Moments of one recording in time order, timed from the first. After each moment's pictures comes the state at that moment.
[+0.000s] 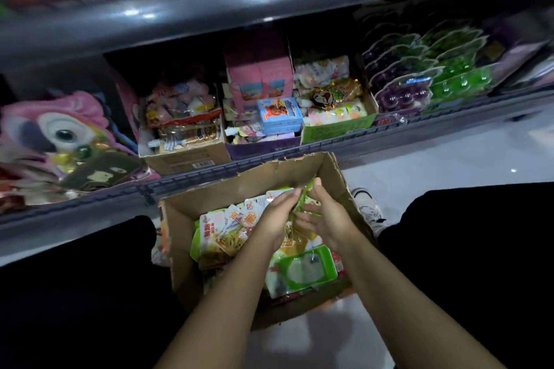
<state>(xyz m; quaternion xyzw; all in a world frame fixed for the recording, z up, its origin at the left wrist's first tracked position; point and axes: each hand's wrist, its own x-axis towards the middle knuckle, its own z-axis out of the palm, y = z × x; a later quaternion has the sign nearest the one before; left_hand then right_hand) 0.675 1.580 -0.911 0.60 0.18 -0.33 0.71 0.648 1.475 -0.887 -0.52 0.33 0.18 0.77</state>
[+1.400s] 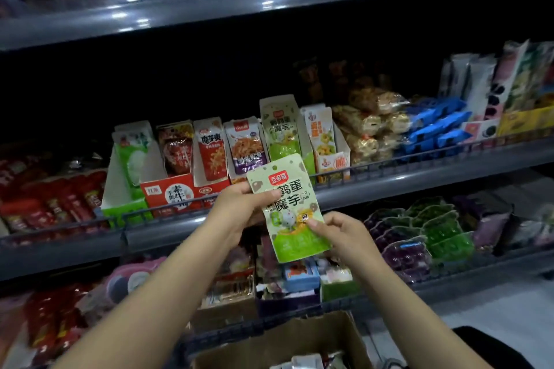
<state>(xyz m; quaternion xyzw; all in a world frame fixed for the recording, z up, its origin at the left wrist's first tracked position) 0.751 1.613 -0.565 0.70 0.00 -0.07 0.71 0.706 1.443 -0.637 -0.71 0.02 -0.05 0.70</state>
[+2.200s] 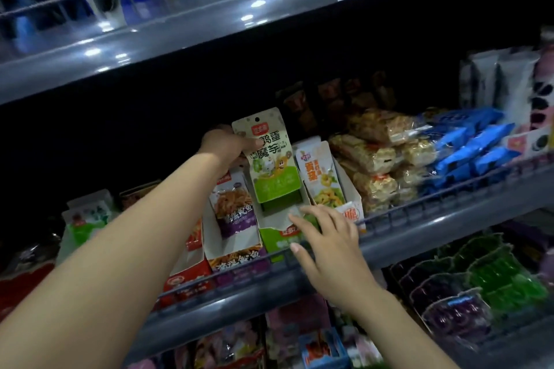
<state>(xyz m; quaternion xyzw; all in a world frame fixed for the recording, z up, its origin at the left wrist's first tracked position) 0.955 1.564 -0.458 0.85 -0.03 0.07 0.52 0.829 1.435 -0.628 -0.93 -0.09 -0.27 0.25</state>
